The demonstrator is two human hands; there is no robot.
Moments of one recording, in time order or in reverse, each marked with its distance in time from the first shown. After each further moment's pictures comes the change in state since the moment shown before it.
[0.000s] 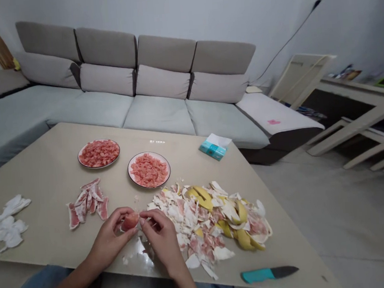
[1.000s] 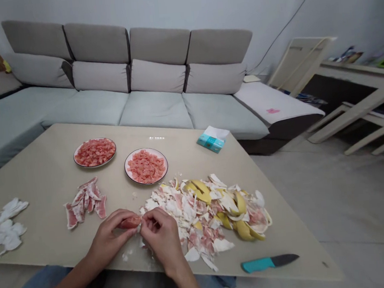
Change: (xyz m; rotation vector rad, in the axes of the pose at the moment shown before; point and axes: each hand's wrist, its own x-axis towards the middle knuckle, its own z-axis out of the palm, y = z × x) left_hand 0.001 -0.004 -0.003 0.241 -0.095 0.209; right_hand -0.004 -0.003 -0.007 -0.150 0.094 -0.069
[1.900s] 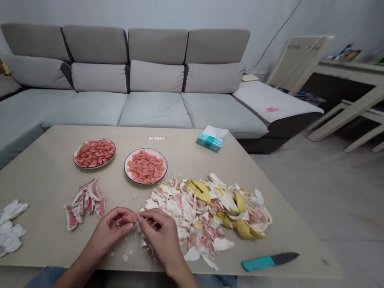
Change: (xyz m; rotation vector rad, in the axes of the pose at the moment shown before) left_hand 0.005 -0.004 0.000 -0.558 -0.039 -0.269; right_hand -0.001 0.002 0.002 0.102 -0.022 0.032
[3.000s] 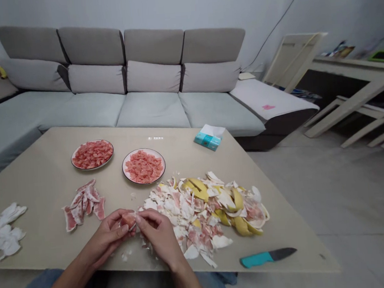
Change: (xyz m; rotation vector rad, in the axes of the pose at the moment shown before) left_hand -0.005 0.002 0.005 -0.418 -0.101 -0.176; right_hand 0.001 0.000 -0.006 0.321 -0.187 0.198
